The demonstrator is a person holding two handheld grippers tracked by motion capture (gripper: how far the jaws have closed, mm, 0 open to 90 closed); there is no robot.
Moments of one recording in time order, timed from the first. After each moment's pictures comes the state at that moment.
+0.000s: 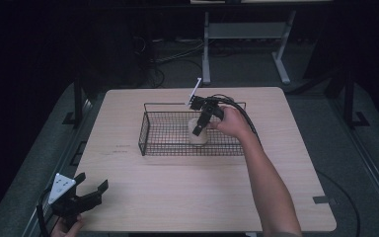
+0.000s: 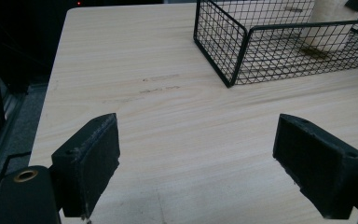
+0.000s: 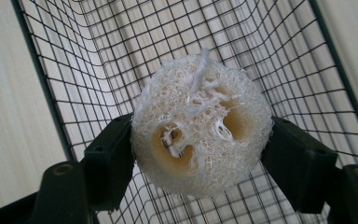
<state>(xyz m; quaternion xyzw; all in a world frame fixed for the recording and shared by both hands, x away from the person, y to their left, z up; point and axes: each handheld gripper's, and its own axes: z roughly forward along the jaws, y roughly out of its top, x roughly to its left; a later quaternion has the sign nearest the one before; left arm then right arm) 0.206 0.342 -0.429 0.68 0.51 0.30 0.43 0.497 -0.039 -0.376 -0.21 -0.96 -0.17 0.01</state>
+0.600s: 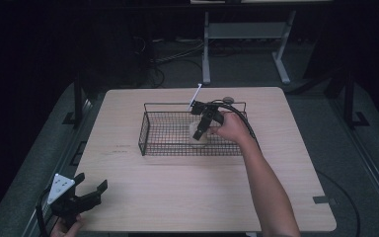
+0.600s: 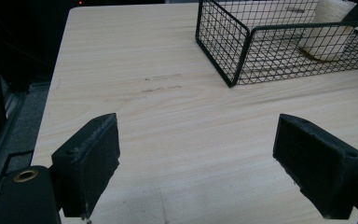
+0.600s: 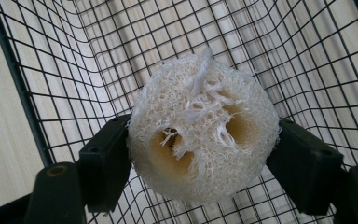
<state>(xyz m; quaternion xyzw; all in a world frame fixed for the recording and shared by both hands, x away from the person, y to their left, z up) 0.206 0.343 -0.430 0.68 0.51 0.30 0.43 0.493 -0.040 -0.392 -0.21 -0.96 -0.16 0.01</state>
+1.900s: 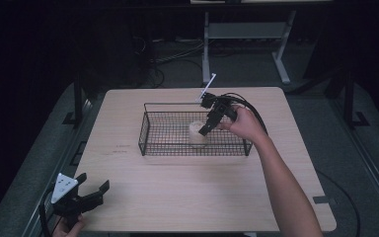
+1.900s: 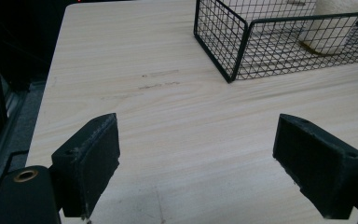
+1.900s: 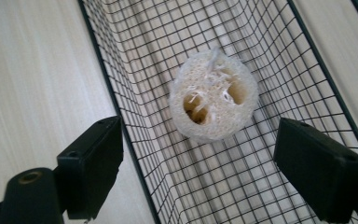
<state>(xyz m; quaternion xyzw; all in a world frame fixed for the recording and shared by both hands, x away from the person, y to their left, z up) 0.206 0.339 -0.431 0.69 0.51 0.30 0.42 0.467 -0.071 -0.340 -0.21 -0.95 -0.21 0.00</state>
